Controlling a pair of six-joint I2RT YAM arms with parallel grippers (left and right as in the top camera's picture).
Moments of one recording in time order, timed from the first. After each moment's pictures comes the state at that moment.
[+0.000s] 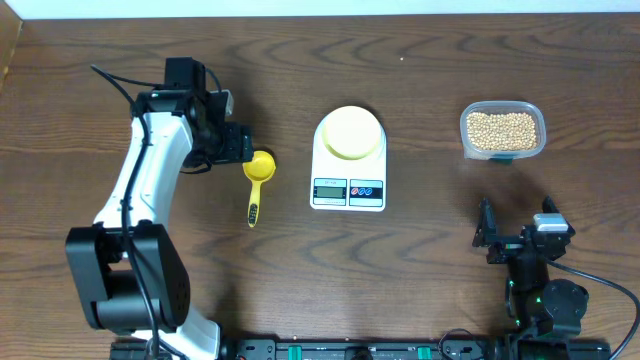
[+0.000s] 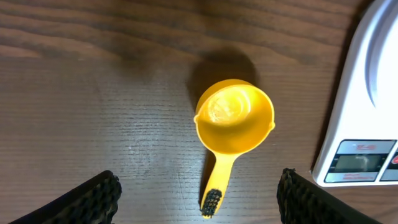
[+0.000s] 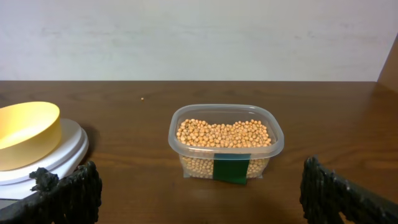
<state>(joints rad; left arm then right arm) 0.02 1.77 1.38 -0.99 0.18 -0.02 -0.07 0.01 0.01 -0.07 -0.09 0.02</state>
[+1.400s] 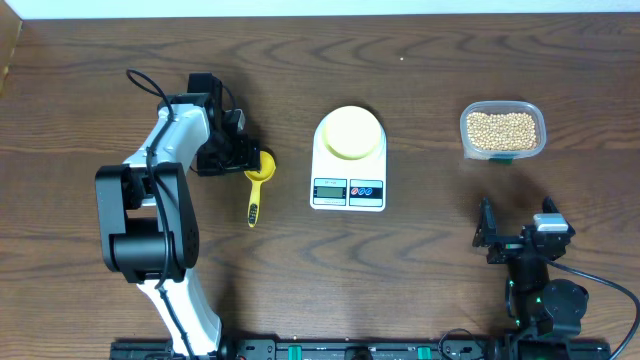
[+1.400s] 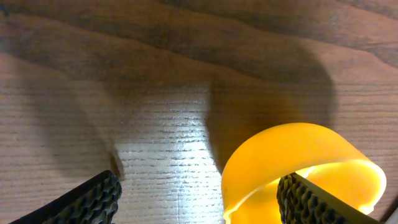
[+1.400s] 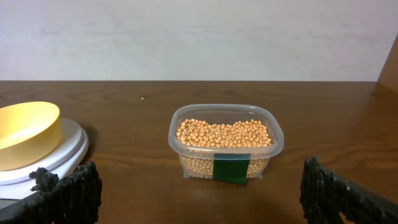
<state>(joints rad) 0.02 2.03 1.38 -0.89 0.17 -0.01 -0.07 0.01 0.01 -0.07 -0.09 0.02</state>
